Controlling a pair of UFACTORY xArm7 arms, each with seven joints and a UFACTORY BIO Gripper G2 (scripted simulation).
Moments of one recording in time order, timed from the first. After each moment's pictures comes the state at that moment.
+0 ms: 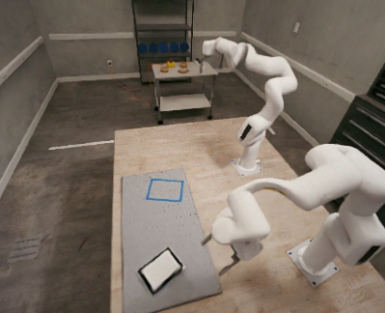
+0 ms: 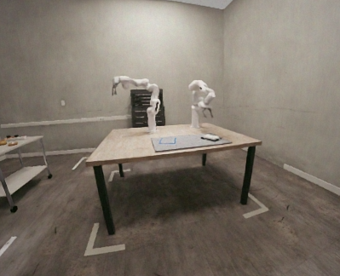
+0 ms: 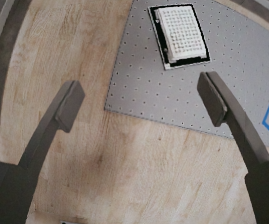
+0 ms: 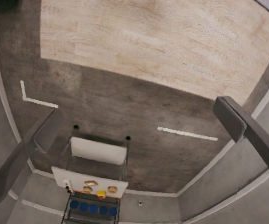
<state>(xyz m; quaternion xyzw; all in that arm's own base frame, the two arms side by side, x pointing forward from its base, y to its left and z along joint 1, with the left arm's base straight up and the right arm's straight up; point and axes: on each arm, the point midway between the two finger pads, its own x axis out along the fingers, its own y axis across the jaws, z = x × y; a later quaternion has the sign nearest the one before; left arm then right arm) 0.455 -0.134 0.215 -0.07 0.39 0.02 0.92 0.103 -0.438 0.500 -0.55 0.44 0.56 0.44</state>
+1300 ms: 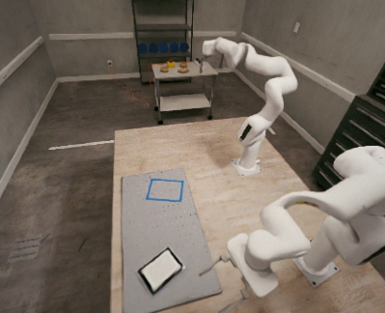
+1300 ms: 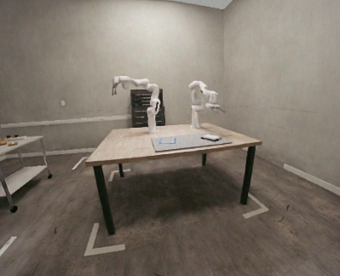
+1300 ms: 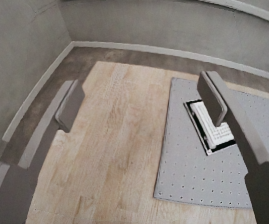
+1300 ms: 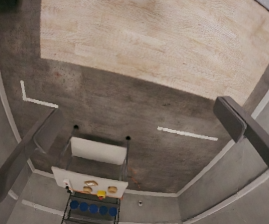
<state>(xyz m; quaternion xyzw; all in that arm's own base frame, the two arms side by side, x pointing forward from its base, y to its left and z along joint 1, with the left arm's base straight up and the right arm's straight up) 0.522 -0.032 0.265 -0.04 0.11 0.02 0.99 0.103 -0.438 0.500 -0.55 0.44 0.56 0.44</state>
